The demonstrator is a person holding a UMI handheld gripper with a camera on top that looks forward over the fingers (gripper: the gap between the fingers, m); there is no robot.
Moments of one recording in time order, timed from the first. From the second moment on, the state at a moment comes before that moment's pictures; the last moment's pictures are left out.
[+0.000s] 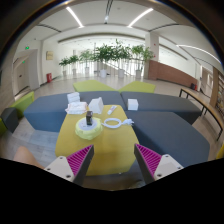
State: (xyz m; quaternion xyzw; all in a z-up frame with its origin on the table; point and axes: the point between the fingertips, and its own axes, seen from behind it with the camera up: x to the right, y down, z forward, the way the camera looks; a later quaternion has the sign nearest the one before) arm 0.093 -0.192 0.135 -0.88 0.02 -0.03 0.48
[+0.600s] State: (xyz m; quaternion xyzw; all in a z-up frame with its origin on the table) arm 0.011 0.010 0.078 -0.86 -0.01 0.02 0.51
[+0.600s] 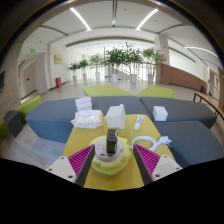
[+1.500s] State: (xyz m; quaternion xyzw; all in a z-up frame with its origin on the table) arm 0.076 0.070 0.214 -0.78 0.02 -0.01 0.63
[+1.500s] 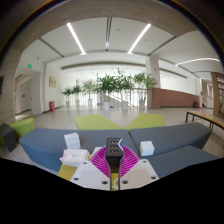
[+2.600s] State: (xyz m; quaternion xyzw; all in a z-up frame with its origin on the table) arm 0.127 -0.073 0.103 -0.89 0.00 -0.04 0.45
